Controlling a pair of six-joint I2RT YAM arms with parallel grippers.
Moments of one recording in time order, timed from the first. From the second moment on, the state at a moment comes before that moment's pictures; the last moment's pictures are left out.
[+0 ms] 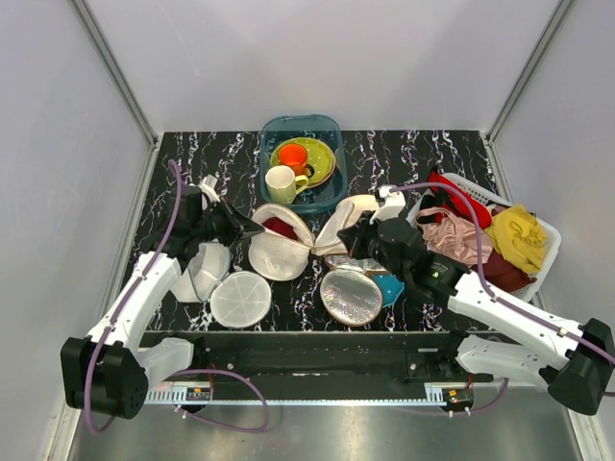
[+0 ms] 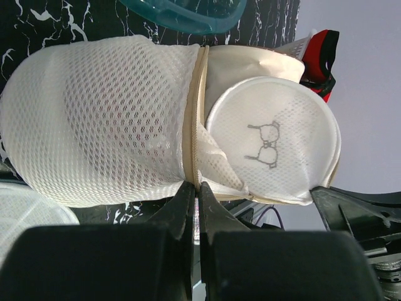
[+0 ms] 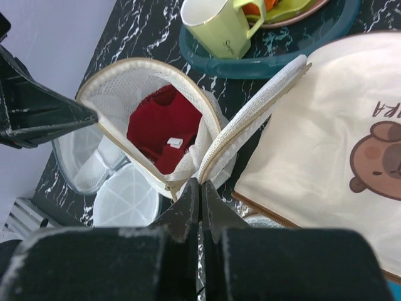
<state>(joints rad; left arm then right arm) -0.17 1.08 0.82 -0.37 0.53 -0.87 0.88 1.04 0.81 -0.12 0.28 0.63</state>
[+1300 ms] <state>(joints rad) -0.16 1.06 1.00 -0.40 0.57 -0.65 0.88 1.03 0.83 -0.20 0.27 0.57</state>
